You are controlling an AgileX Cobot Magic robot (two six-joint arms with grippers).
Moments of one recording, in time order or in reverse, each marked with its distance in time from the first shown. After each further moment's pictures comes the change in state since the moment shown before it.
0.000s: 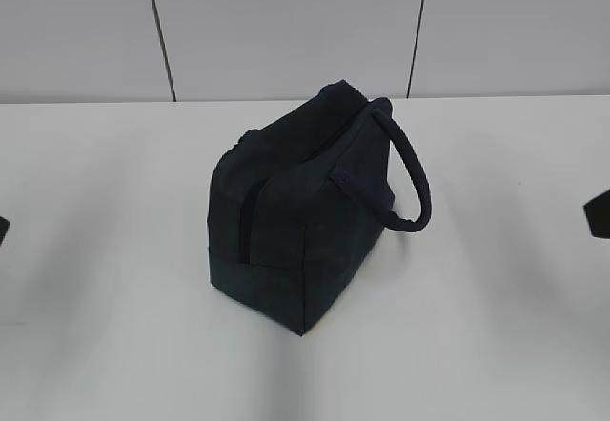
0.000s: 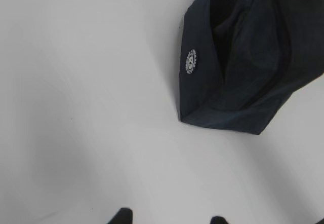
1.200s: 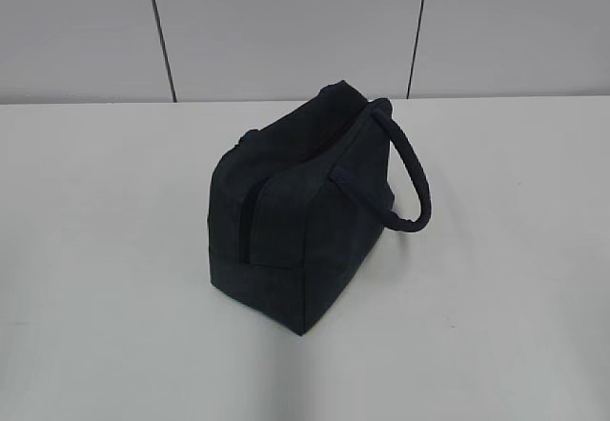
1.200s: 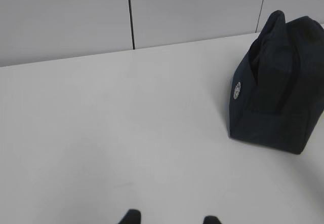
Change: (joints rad) left arm 0.000 -0.915 0.238 0.290 0.226 -0.284; right arm 0.000 -0.974 0.336 -0.182 0.263 0.019
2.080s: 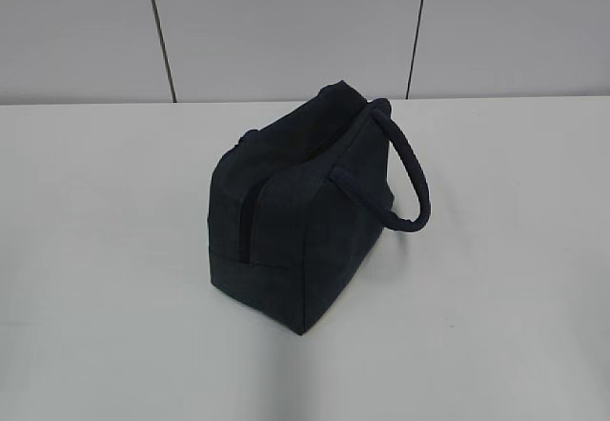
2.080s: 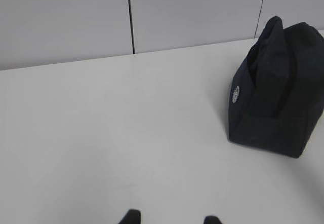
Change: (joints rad) left arm 0.013 -0.011 0.000 -0.007 0.002 -0.002; right arm -0.003 -0.001 0.001 -0.040 -0.002 0.070
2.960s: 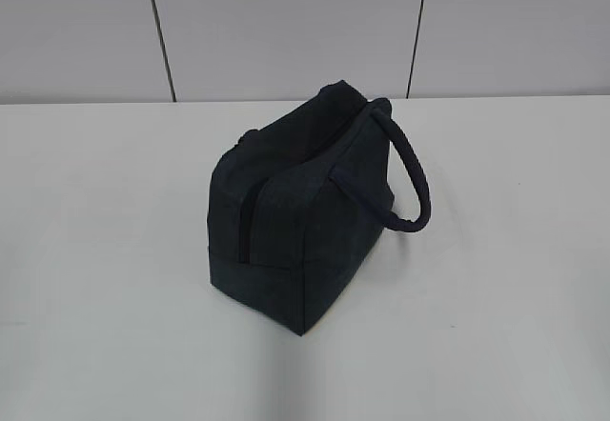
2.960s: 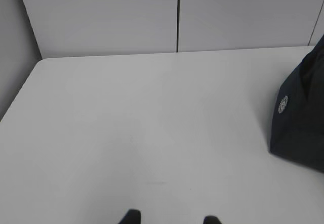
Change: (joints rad) left arm 0.168 0.000 0.000 0.000 0.000 -0.001; right arm -0.127 0.000 0.000 0.000 -0.002 0.001
